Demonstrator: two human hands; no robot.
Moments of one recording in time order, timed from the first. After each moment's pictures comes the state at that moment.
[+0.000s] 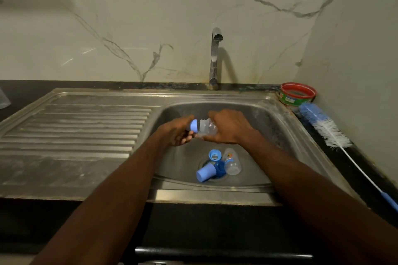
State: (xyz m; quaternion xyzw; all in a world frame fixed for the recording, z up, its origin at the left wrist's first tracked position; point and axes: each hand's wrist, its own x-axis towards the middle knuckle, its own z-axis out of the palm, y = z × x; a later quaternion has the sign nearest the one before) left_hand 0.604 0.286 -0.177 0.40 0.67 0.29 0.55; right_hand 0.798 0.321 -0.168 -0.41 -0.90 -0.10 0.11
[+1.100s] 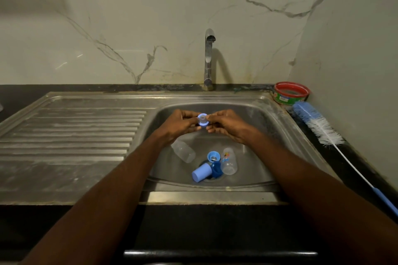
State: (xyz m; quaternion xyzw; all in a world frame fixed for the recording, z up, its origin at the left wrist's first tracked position) left_hand 0.610 0.289 -0.182 0.59 0.53 0.43 0.43; right_hand 0.807 0.327 -0.175 -0.40 -0.59 0.61 0.35
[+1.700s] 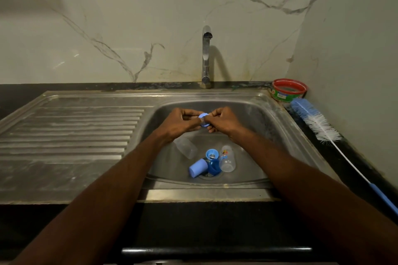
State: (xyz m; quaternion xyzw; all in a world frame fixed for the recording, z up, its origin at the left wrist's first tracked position) left_hand 0.620 0.278 -0.177 0.62 0.53 0.43 0.40; right_hand 0.797 0.328 -0.184 -0.50 -0.65 0.45 0.36
